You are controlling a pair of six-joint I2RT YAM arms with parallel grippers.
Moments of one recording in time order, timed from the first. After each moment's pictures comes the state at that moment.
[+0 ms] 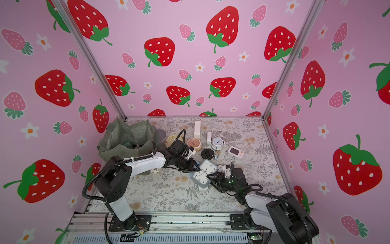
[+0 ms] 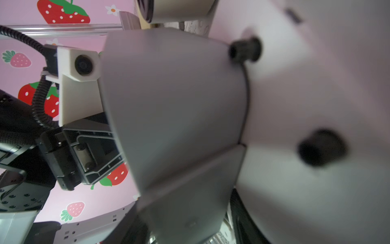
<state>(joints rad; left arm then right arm) -0.68 1.77 1.09 -0.33 0.63 -0.63 0.55 1.18 0.07 0.63 -0.62 1.31</state>
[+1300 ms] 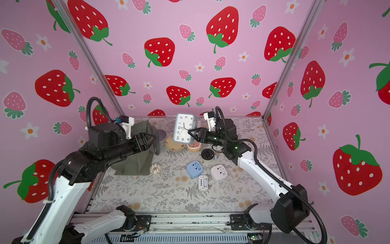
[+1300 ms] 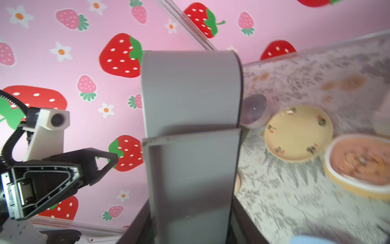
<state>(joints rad) -0.45 1.02 1.56 -1.06 0.03 -0.66 0.68 1.37 1.23 -0.03 -0.57 0.71</state>
